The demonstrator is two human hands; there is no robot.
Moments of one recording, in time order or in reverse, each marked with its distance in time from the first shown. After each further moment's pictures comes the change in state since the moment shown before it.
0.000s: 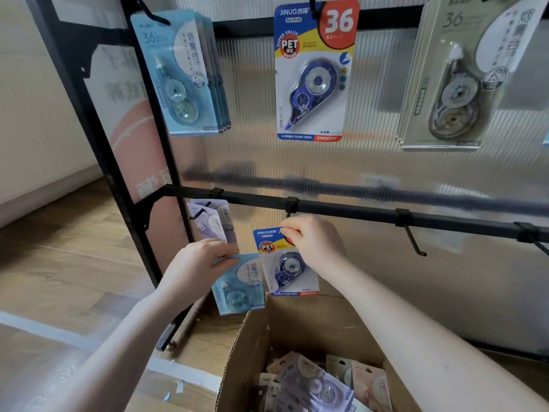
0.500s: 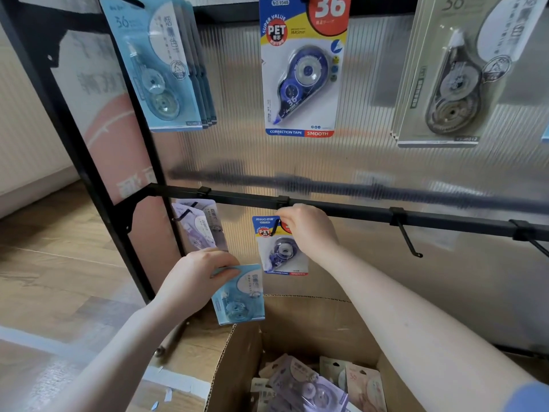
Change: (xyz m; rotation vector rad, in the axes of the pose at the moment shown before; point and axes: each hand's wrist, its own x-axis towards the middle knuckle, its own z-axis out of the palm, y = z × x) left_hand 0.003 0.009 0.017 -0.042 -0.066 0.018; right_hand 0.031 0.023 0.004 -0.231 -0.062 -0.030
